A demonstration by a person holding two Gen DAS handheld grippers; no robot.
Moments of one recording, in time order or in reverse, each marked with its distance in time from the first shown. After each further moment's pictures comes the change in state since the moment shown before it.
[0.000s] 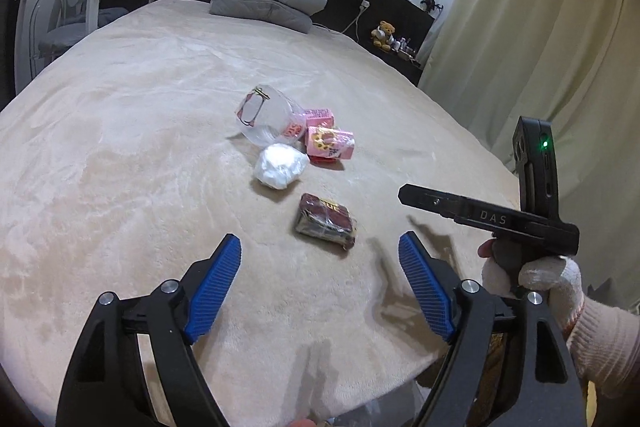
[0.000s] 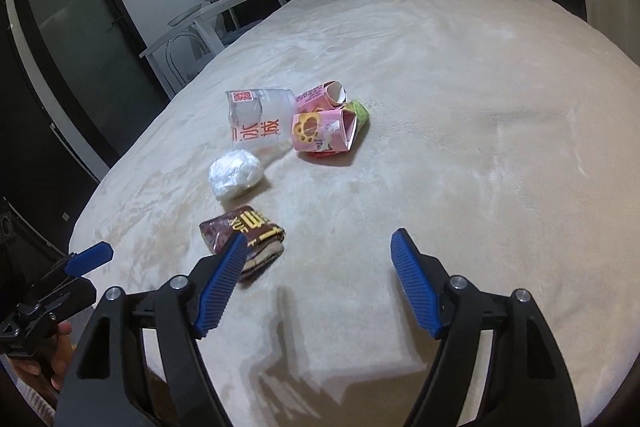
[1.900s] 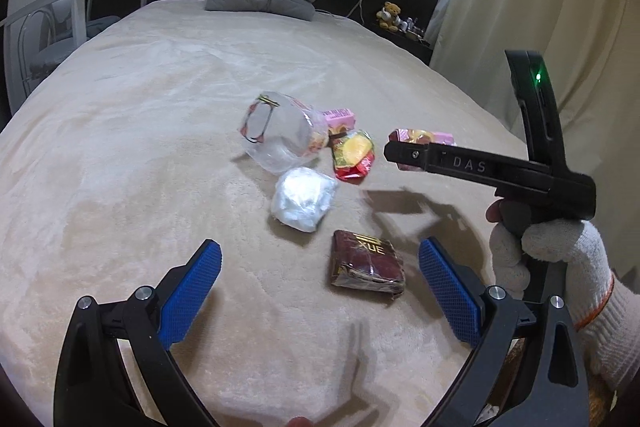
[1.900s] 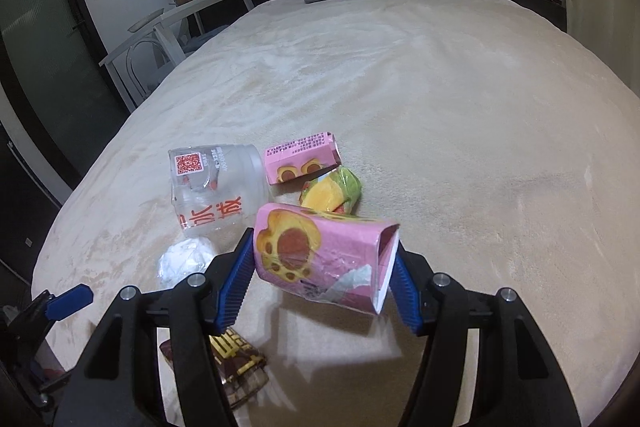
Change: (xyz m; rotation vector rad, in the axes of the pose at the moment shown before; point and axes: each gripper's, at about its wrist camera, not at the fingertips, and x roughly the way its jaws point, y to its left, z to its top) left arm 0.063 0.004 0.030 0.113 0.074 0.059; right arm 0.050 0.008 0.057 0.002 -0.019 -0.122
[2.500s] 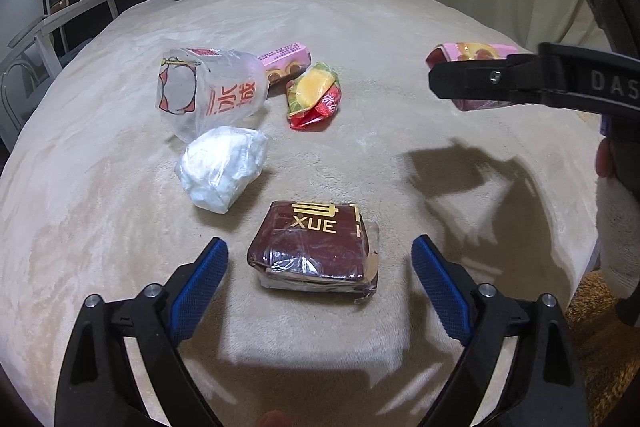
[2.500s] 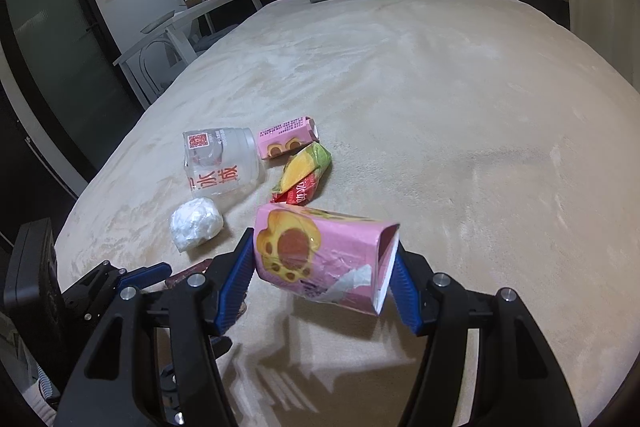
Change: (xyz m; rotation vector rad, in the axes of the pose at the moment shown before) left arm 0.072 -0.060 -0.010 0.186 0.169 0.142; right arm -0.049 -0.030 -0.023 -0.010 0.016 0.049
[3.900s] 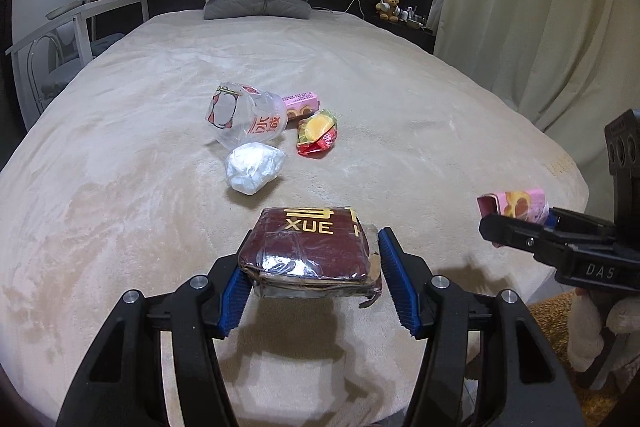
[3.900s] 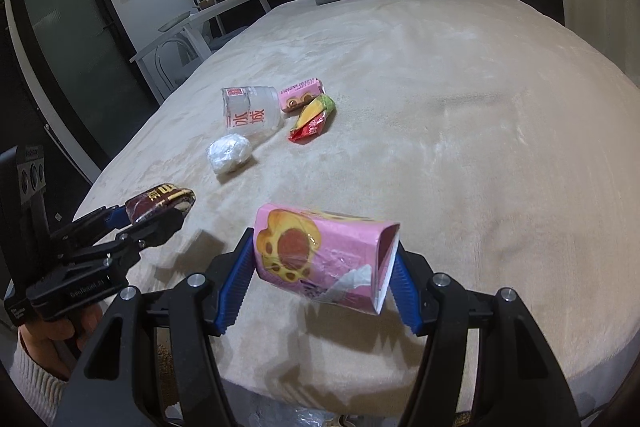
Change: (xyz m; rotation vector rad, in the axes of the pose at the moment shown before) left arm -0.090 0.001 -0.031 -0.147 -0.174 -0.046; right arm -0.073 0.004 -0.088 0.006 -0.025 0.028
